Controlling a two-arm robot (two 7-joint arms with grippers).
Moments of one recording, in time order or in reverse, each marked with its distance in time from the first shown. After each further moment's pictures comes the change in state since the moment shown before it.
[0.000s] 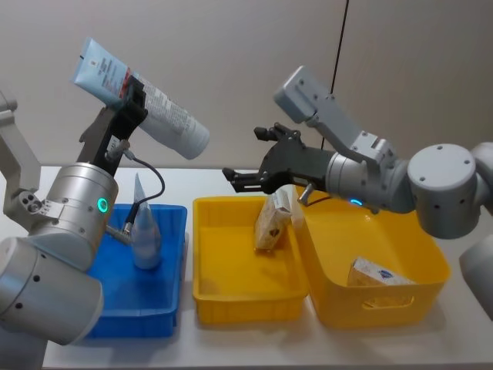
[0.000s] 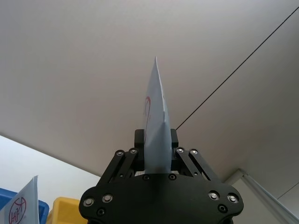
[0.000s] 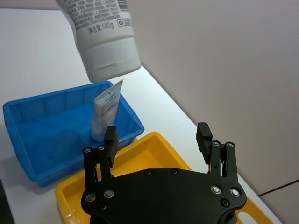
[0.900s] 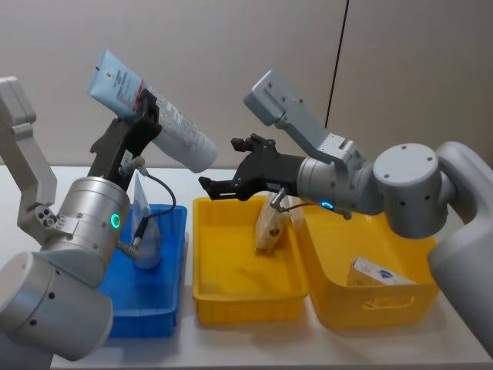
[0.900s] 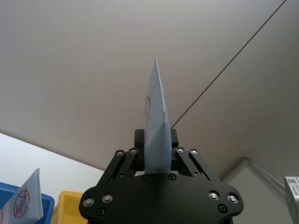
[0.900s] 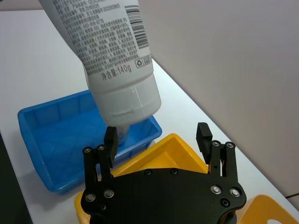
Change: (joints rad) left arm 0.023 0.037 0.053 0.001 0.028 -0.033 0.001; right arm 0.034 -0.063 -0.047 0.054 0.021 0.070 -0.024
